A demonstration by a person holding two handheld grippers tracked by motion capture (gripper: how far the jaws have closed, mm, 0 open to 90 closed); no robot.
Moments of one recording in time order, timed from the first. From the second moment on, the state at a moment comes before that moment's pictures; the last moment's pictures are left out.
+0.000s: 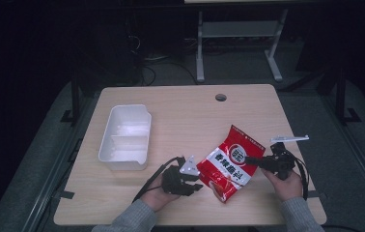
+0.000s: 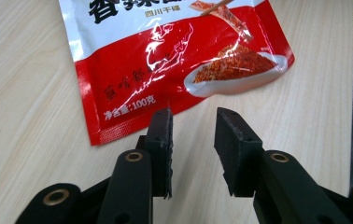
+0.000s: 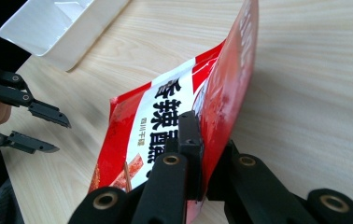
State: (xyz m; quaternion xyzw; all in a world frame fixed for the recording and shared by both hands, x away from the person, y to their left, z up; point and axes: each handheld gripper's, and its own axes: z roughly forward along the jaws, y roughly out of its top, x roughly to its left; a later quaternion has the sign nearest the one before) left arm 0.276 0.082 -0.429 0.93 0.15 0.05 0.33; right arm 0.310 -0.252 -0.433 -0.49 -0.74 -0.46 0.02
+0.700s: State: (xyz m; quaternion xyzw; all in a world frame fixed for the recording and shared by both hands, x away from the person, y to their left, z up) left arm 0.265 0.115 -0.431 0.92 0.18 0.06 0.36; right arm 0.319 -0.231 -0.387 -0.44 -0.76 -0.48 0.01
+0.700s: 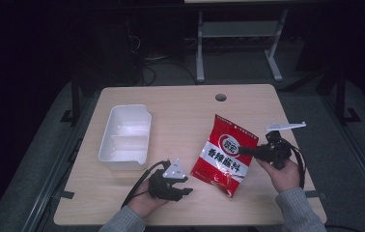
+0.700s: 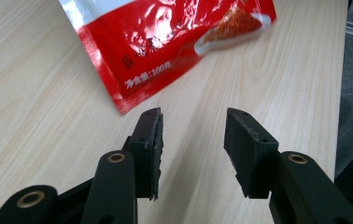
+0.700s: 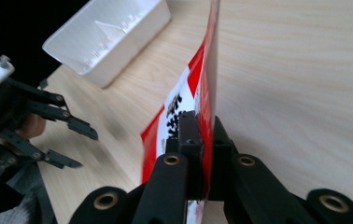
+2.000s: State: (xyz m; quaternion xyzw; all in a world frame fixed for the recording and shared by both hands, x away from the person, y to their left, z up) left arm 0.250 0.154 -0.435 0.91 0.20 0.07 0.35; right arm 0.361 -0.144 -0.299 -0.37 -0.78 -0.51 0.01
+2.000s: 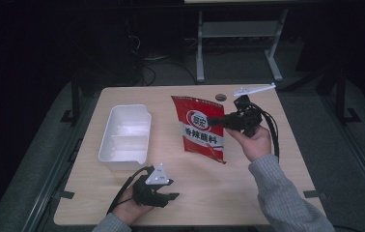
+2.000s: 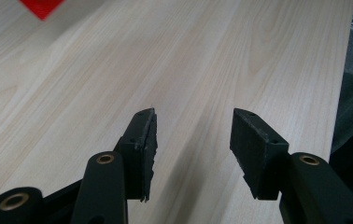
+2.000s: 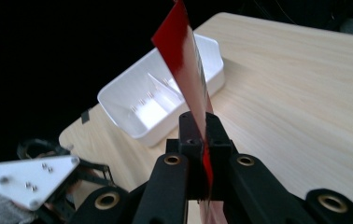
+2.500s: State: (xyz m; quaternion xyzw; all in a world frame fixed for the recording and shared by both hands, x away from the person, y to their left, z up) left arm 0.248 0.158 -0.435 0.91 0.20 0.07 0.35; right arm 0.383 -0.096 -0.279 -0.35 -0.77 -0.54 0.00
